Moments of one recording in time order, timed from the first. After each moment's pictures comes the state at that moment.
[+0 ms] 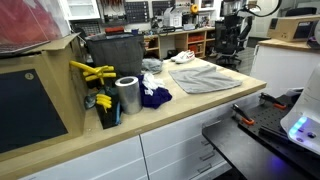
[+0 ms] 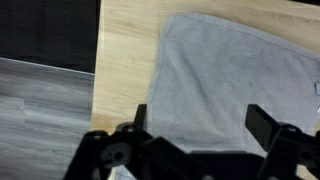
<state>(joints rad) -0.14 -0.08 -0.09 -2.33 -0.10 2.19 -0.32</state>
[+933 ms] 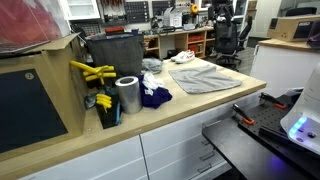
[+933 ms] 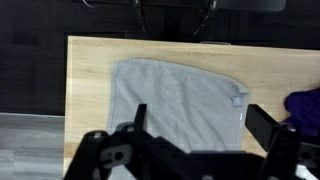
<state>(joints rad) -0.01 -0.13 0.00 -2.08 -0.02 1.66 -0.06</state>
